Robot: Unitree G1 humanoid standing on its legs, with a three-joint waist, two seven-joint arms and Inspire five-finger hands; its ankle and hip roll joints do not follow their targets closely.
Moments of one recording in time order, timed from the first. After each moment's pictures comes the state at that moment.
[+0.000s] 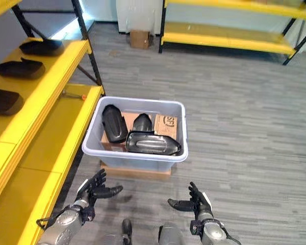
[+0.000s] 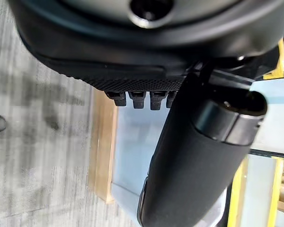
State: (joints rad) left arm 0.08 0.38 -0.27 0.26 -0.51 0.11 0.14; right arm 0.20 -0.29 0.09 0.30 0.32 0.10 -0.06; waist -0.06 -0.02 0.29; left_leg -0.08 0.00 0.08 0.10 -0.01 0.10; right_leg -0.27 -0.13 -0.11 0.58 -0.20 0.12
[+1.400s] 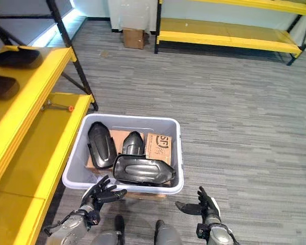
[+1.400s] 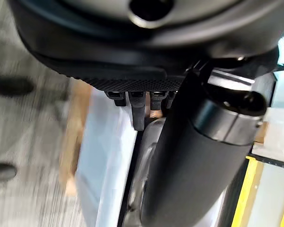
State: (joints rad) left arm 0.10 0.34 -0.27 0.28 -0.58 0.13 0.14; right arm 0.23 -0.29 0.07 0.31 0.36 0.10 -0.08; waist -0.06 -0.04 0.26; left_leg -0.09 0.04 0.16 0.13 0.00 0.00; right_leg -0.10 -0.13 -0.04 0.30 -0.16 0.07
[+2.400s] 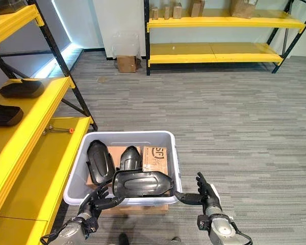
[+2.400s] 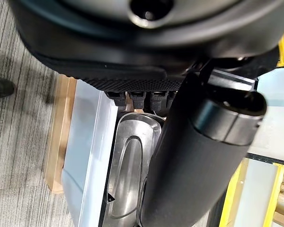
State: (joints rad) left arm 0.19 0.29 -0.24 0.26 -0.57 0.13 0.14; right arm 0.23 -0.36 0.05 0.14 0.31 0.11 -0.09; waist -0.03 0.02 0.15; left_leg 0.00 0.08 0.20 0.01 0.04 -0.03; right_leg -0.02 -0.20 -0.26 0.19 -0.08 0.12
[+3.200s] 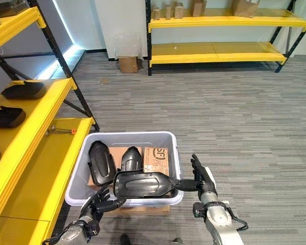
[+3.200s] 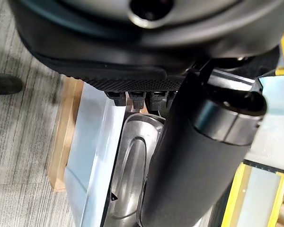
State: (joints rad) left arm 0.22 0.26 -0.24 0.26 -0.57 0.12 0.14; right arm 0.12 -0.37 0.14 0.03 0.28 0.09 -0.08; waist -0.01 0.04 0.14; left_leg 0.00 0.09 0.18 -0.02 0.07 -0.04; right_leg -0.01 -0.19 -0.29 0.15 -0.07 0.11
